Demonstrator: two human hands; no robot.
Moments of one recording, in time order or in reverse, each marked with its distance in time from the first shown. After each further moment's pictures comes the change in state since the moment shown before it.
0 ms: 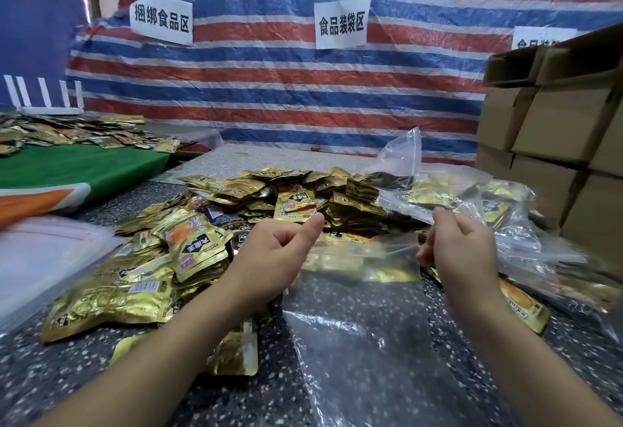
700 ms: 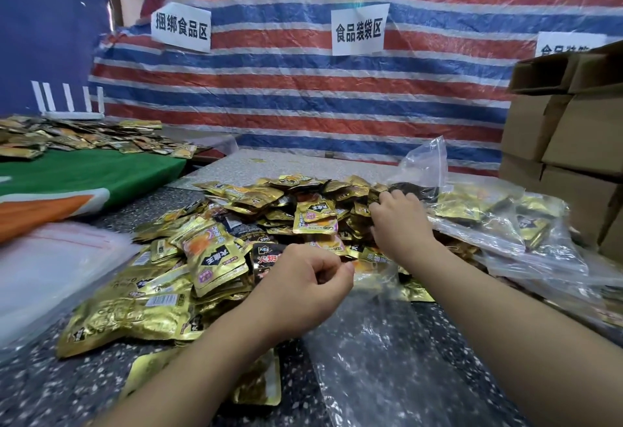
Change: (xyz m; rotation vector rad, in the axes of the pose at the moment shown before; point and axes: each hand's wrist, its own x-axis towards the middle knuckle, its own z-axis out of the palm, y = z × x) left_hand -0.002 -0.012 0.000 0.173 -0.155 0.046; right_hand 0.093 0.041 0.100 -1.566 -0.325 -0.802
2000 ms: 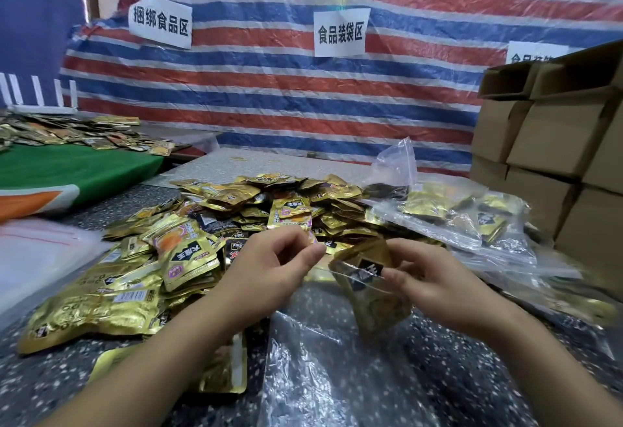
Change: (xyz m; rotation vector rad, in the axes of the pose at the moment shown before) left_hand 0.003 0.005 0.000 -0.134 0.119 0.003; right_hand -0.130 0.044 -0.078 1.248 -0.256 0.041
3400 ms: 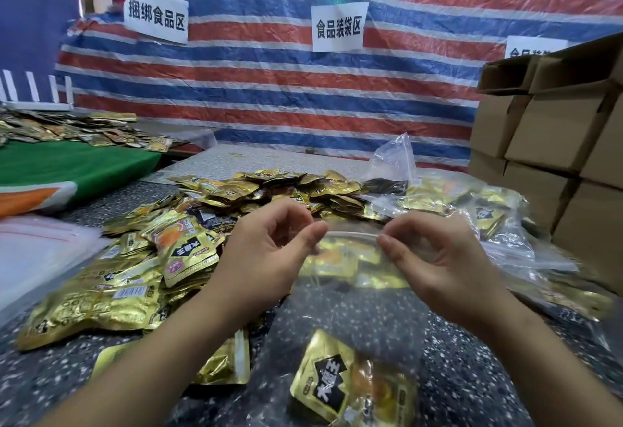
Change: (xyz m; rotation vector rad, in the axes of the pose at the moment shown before) left_hand -0.002 0.023 -0.003 -0.098 0.152 0.060; right_hand -0.003 -0.034 0.006 -0.052 0.359 -0.368
